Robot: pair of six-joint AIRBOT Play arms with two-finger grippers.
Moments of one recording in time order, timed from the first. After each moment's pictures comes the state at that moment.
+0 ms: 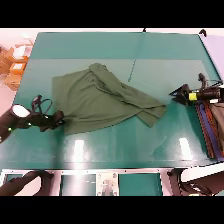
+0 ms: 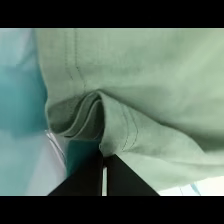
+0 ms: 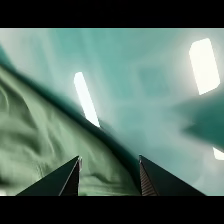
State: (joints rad) left arm 0.13 -1.10 0.59 1.02 -0.89 -1.58; right arm -0.52 -1.70 1.19 -0.73 1.28 1.17
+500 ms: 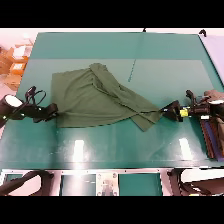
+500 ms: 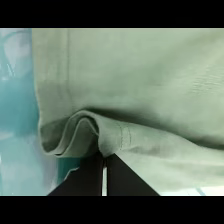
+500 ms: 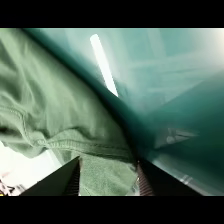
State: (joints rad) left arm 0.19 -1.20 0.74 1.05 -0.94 -1.47; right arm -0.50 -1.58 0.86 -0.71 1.24 1.06
